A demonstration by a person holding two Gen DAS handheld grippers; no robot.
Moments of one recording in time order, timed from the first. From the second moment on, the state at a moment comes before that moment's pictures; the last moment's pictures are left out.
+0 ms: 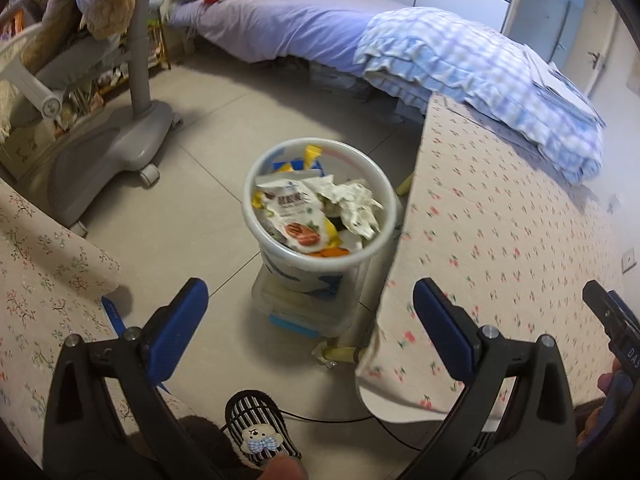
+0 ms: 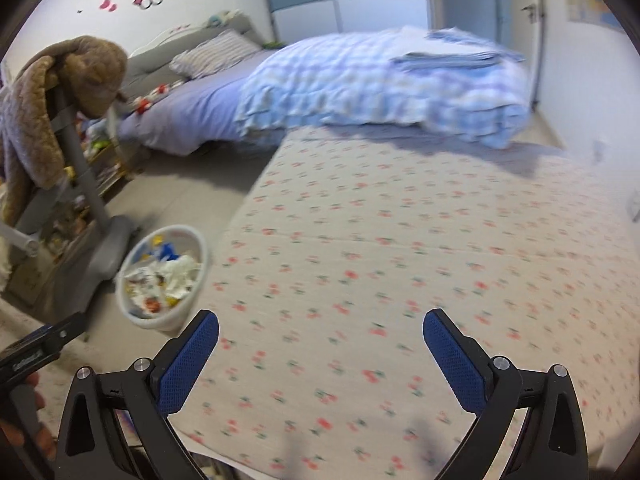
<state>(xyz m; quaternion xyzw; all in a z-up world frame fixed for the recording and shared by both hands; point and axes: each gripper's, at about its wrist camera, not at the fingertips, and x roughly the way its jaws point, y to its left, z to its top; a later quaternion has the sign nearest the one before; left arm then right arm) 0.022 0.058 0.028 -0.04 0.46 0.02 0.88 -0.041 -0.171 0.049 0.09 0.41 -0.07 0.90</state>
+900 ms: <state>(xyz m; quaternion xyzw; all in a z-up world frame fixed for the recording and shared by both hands) -0.007 0.014 0.011 -0.01 0.43 0.02 0.90 -0.079 -0.174 0.013 0.09 0.37 -0.12 0.92</state>
